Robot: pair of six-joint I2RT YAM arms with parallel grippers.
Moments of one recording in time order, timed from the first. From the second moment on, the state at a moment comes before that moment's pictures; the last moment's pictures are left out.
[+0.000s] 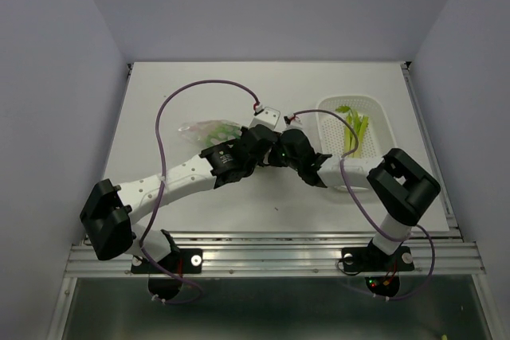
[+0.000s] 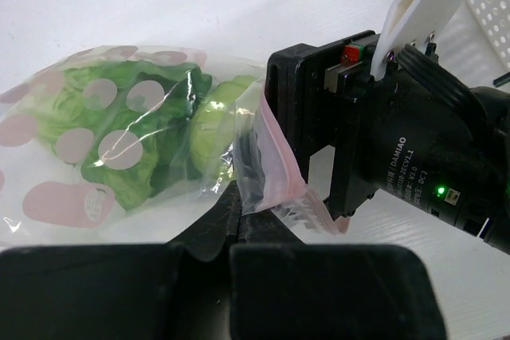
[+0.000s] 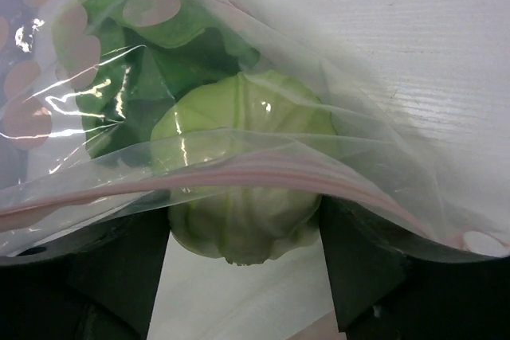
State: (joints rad) left arm -0.98 1.39 1.10 -0.41 -0.55 -0.30; right arm 0.78 1.71 0.83 0.41 0.12 0.83
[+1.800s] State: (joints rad) left arm -0.97 1.42 1.10 -0.43 -0.62 -0.35; right arm 0.52 1.01 0.87 -0.32 0.22 0.60
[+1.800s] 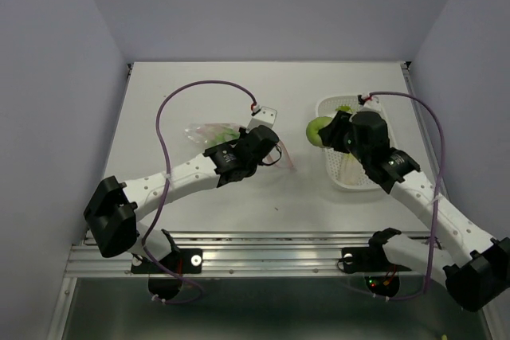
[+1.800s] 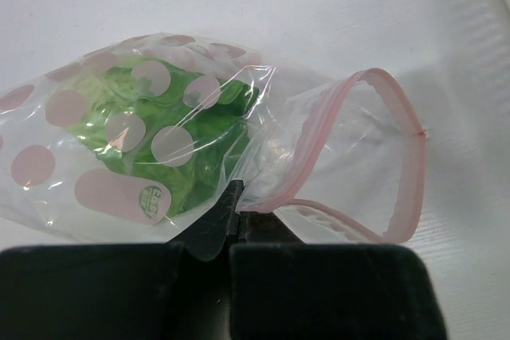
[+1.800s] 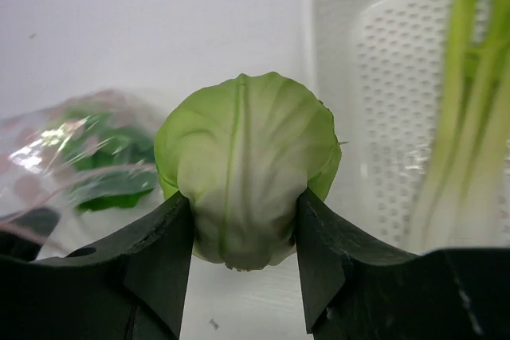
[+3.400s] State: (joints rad) left arm -0.97 1.42 1.10 -0.43 -0.59 -0.35; right arm 0.10 0.93 0.83 -0.49 -0.13 0.50
